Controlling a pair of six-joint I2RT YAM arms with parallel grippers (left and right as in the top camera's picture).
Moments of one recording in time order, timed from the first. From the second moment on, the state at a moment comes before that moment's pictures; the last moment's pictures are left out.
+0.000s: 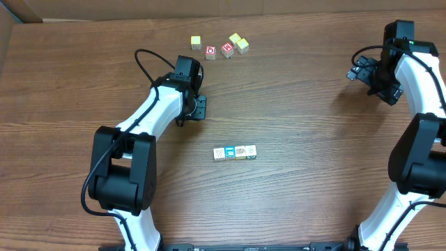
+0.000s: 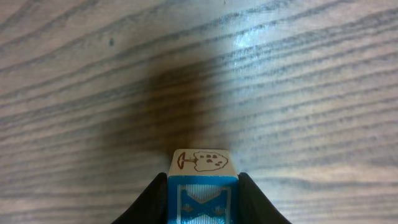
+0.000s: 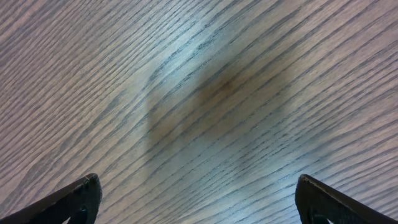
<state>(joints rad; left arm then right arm) -0.24 1.97 1.34 -0.69 -0.04 -0.15 -0.18 2.07 1.70 -0.97 0.02 0.46</state>
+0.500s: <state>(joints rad) -0.25 1.55 1.34 -1.08 -0.04 -0.33 -0.18 2.07 1.70 -0.97 0.02 0.46</state>
